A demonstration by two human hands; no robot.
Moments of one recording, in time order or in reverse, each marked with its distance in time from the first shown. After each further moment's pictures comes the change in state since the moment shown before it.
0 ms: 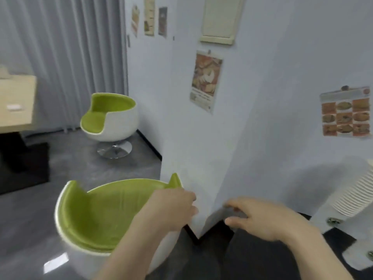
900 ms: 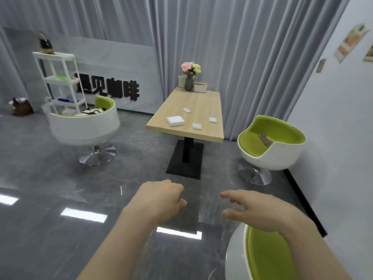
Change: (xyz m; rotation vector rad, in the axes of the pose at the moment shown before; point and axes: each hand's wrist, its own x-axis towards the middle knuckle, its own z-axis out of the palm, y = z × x) left_hand -0.334 -0.509 -0.024 -0.079 0.071 -0.853; right_hand 0.210 -0.600 -0.030 -0.197 -0.100 -0.695
